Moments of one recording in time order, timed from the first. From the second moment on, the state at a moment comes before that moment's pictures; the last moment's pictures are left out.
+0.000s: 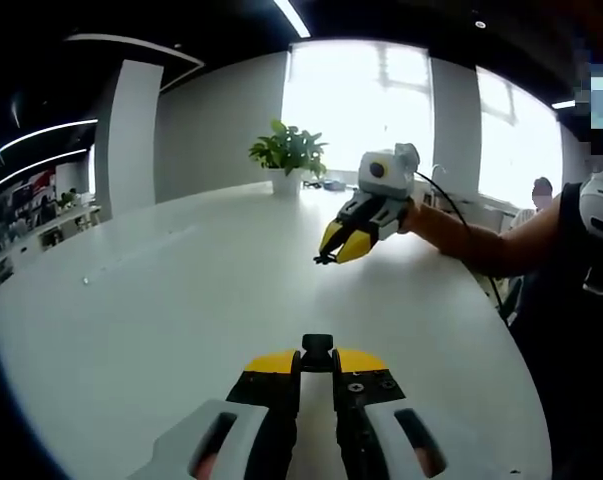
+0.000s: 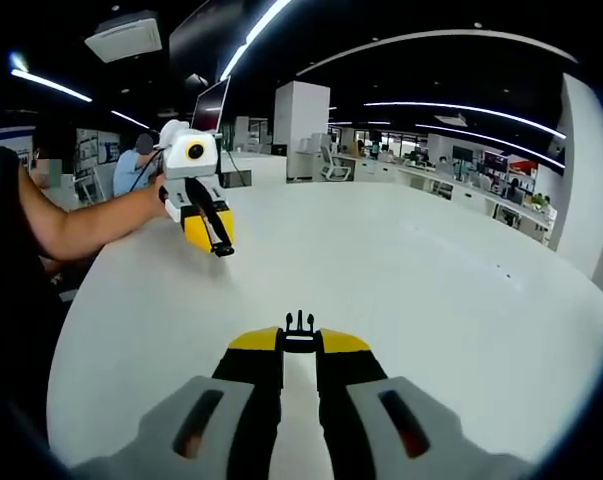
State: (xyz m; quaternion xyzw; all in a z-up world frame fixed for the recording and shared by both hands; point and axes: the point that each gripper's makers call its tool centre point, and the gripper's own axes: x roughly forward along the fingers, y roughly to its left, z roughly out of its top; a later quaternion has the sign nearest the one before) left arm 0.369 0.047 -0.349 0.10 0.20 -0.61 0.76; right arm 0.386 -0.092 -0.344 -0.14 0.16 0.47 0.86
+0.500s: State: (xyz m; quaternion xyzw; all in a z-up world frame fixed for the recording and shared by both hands) left arm 0.351 0.042 -0.354 0.11 0.20 -0.62 0.75; right arm 0.375 -0.092 -0.348 -0.14 0.16 0.48 0.85
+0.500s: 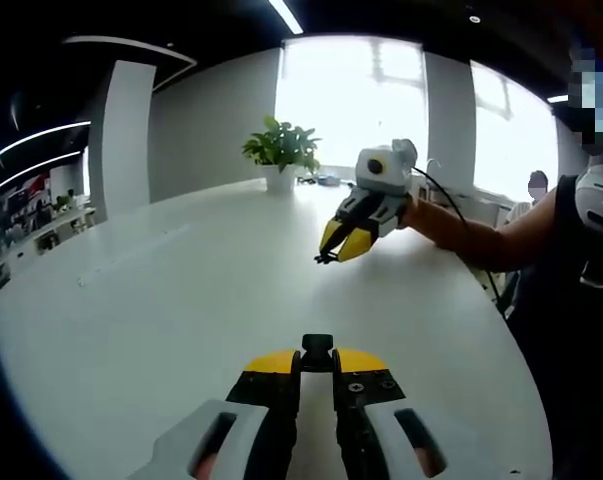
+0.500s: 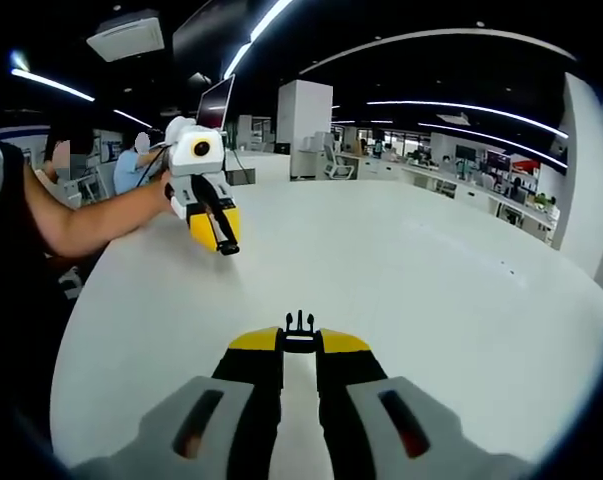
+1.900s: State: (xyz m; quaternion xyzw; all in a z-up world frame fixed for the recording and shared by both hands) left arm 0.334 0.029 -0.365 0.13 0.22 -0.65 0.72; right arm 0.347 -0.070 -0.355 -0.15 0.17 0.54 0.81
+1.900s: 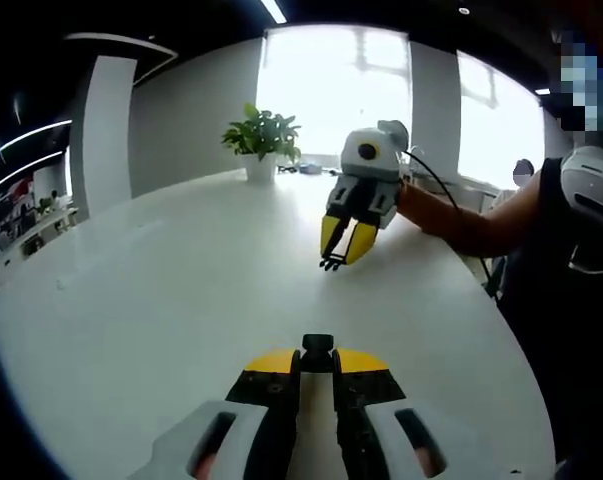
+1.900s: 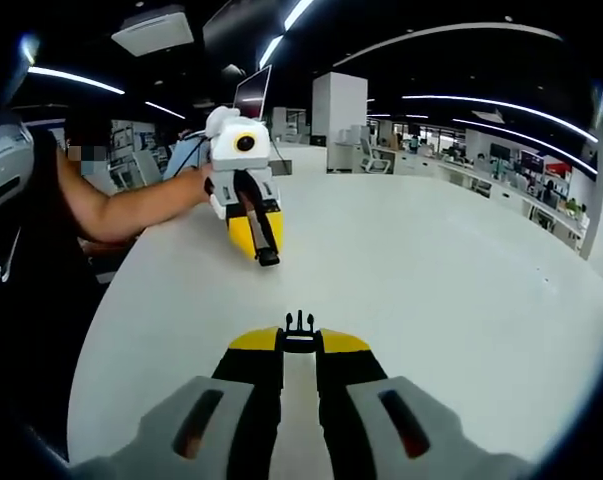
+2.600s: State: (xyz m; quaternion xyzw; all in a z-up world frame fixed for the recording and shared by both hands) left arm 0.338 0.030 -0.368 0.14 0.23 -0.67 0.69; right arm 0.330 -0.065 -0.362 -0.16 0.19 0.58 0.78
